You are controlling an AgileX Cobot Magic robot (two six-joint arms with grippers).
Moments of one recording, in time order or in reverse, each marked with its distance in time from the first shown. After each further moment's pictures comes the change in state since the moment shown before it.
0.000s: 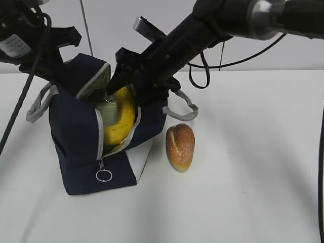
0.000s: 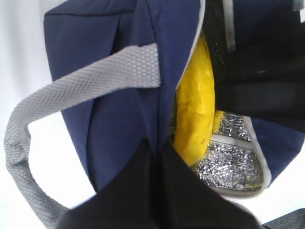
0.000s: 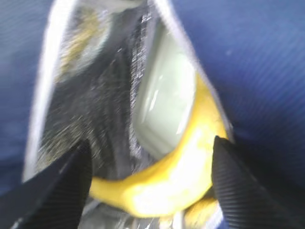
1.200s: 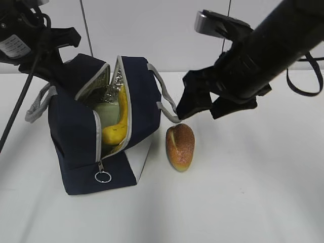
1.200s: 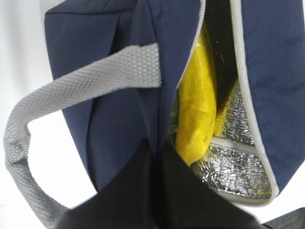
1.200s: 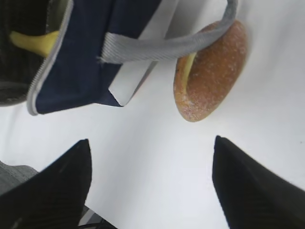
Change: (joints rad) left arm 0.000 0.000 0.000 0.004 0.004 0.000; right arm -0.005 -0.609 0.668 -0.387 -0.187 0.063
